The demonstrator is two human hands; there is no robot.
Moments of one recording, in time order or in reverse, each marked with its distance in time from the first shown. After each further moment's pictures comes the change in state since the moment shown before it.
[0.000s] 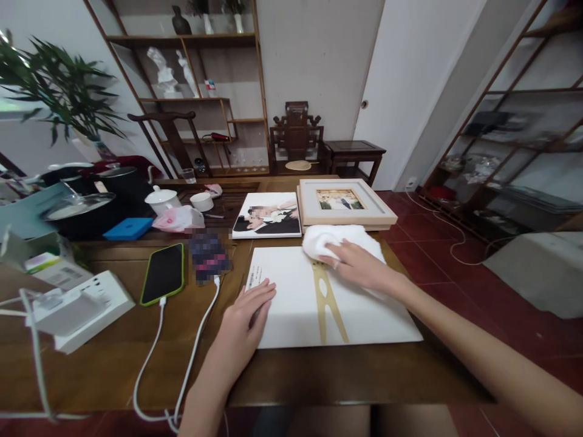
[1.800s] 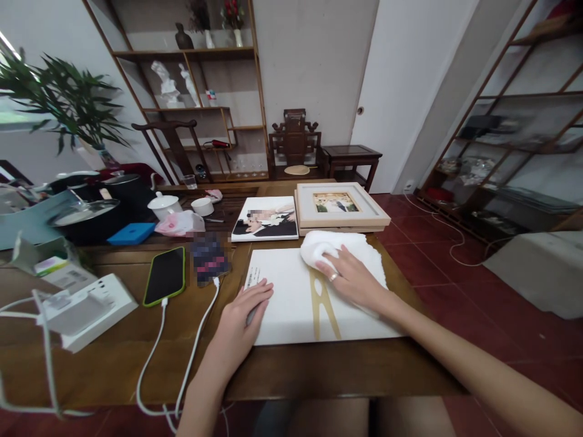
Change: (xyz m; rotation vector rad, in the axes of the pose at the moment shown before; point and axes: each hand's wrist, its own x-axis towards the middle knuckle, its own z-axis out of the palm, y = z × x) left_hand 0.002 -0.002 0.000 0.019 0.000 0.018; right_hand -0.018 -0.010 0.022 0.130 0.162 0.039
